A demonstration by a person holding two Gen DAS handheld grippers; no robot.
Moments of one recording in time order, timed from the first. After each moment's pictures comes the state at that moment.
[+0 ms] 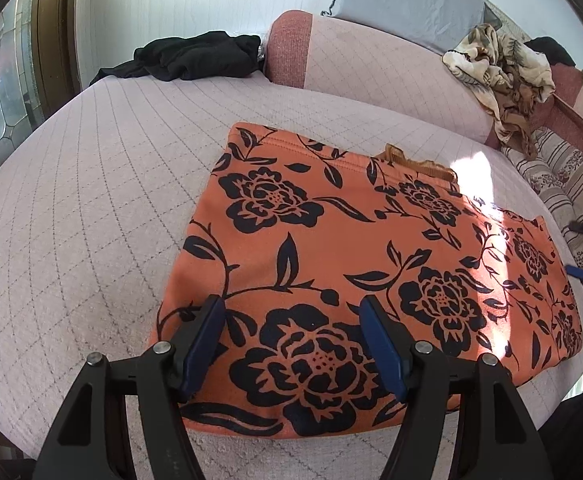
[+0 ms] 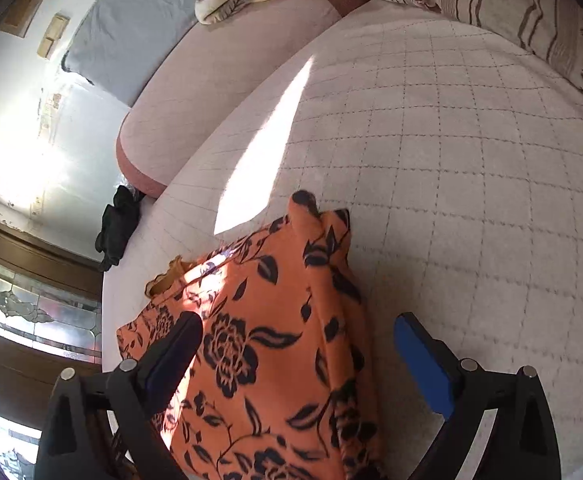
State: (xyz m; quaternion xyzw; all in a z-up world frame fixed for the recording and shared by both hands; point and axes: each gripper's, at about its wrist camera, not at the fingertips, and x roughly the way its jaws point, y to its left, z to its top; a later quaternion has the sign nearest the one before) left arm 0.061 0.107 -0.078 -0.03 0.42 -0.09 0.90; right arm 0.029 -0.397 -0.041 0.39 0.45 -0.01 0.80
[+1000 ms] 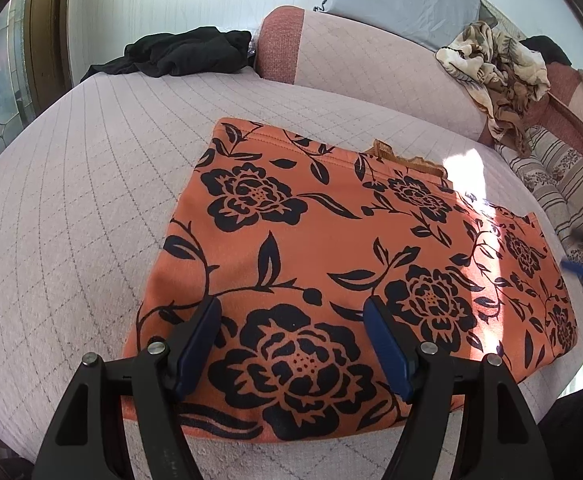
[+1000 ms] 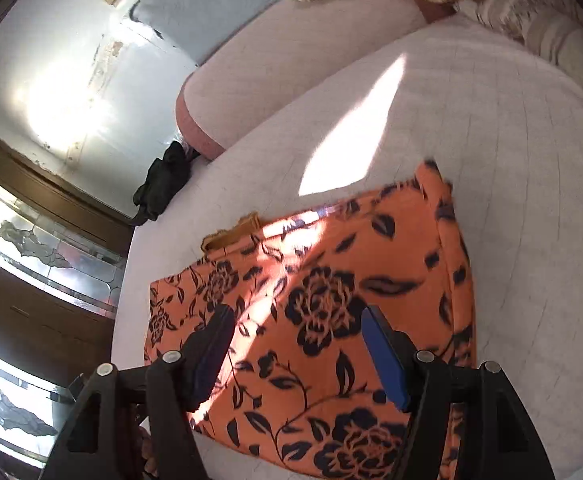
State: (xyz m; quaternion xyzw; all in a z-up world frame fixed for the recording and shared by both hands) left arm 0.061 0.102 -0.077 -0.04 0.42 -0.10 0.90; right arm 0.014 -0.323 -0.015 0.34 0.45 0.06 0.82
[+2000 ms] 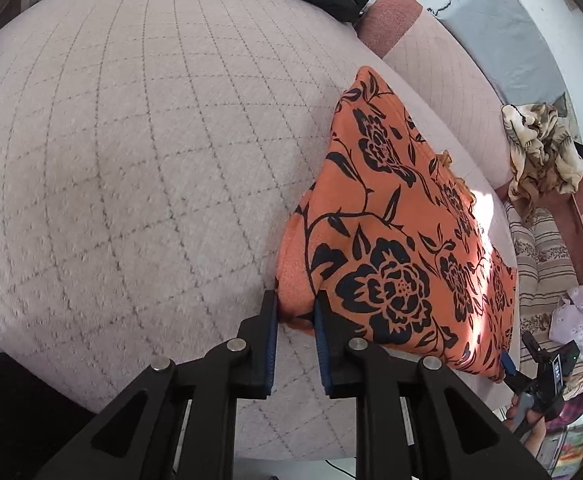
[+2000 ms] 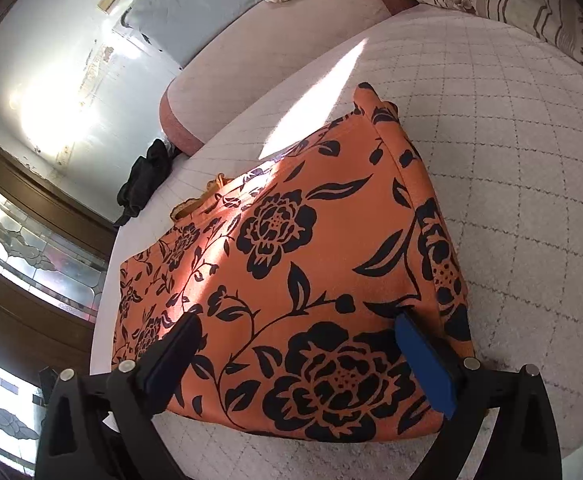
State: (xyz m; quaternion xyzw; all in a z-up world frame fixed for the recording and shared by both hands) left arm 0.036 0.198 -0.100 -0.24 0.53 -0.07 0.81; right arm -0.050 -0.302 -0.057 0.34 0.42 0.04 0.84
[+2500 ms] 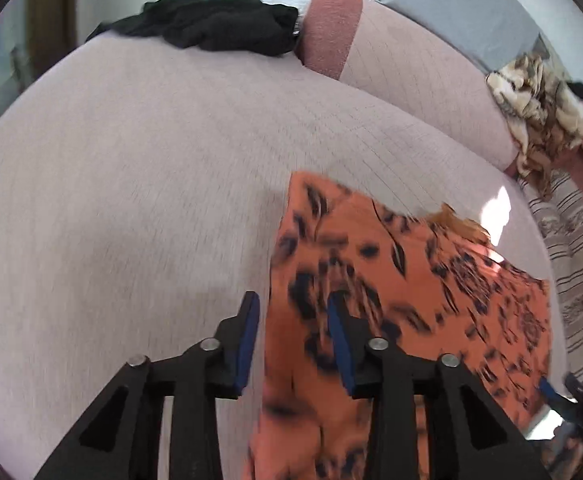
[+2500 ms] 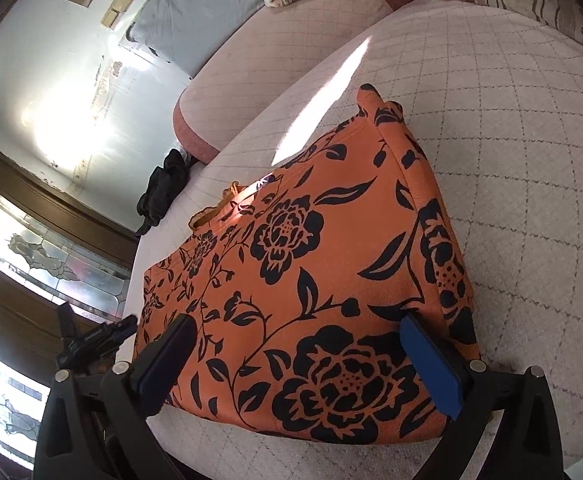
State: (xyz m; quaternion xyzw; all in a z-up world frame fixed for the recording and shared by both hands) left arm 0.186 0.155 -0.071 -0.09 0.49 -0.10 0.86; right arm -0.054 -0.313 -0.058 0.37 0.40 0.07 0.84
